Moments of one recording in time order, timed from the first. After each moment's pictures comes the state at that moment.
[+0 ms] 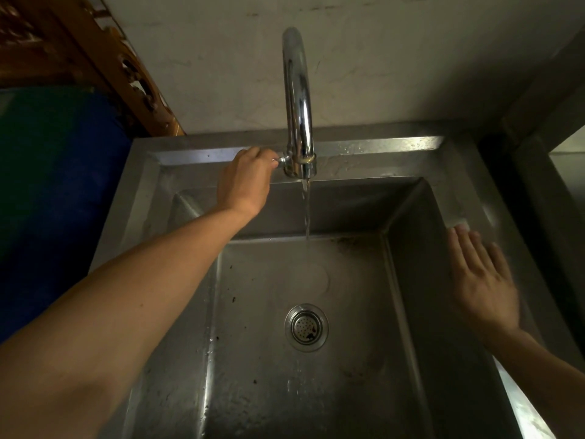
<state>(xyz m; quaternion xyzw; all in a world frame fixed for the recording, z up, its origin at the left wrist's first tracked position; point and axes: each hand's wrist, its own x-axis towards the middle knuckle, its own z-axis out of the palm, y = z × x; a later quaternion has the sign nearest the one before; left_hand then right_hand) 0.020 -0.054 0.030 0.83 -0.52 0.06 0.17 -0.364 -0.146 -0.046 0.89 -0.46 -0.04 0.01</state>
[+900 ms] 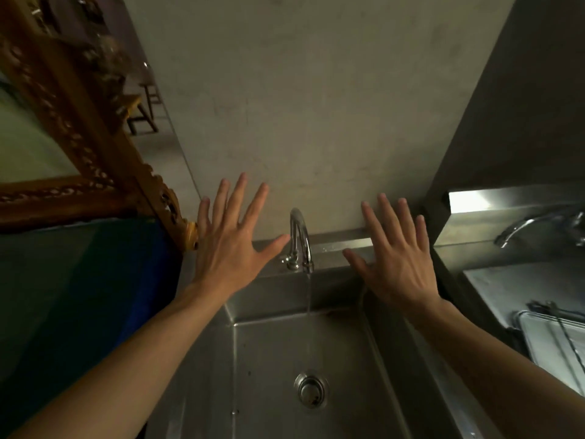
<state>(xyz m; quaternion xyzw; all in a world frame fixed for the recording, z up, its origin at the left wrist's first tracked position) -0.008 0.065 0.279 0.77 -0.57 0.21 0.17 -0.257 -0.060 0.255 0.88 -0.42 0.19 0.04</state>
